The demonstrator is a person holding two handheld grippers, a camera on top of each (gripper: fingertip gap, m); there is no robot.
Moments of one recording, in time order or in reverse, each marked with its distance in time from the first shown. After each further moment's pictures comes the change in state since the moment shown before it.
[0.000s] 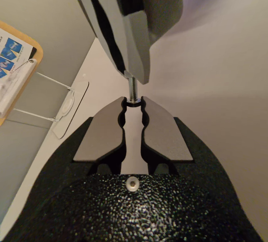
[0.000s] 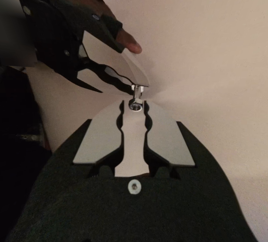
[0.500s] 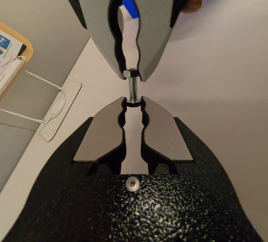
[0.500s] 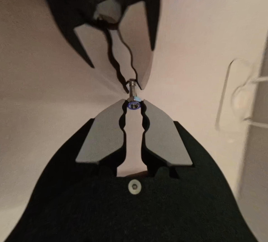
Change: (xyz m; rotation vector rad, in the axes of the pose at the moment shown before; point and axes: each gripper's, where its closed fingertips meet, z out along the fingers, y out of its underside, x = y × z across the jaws) left arm 0.004 -0.003 0.000 0.031 0.048 -0.060; right arm 0.006 0.001 -0.001 -0.069 0.273 -0.587
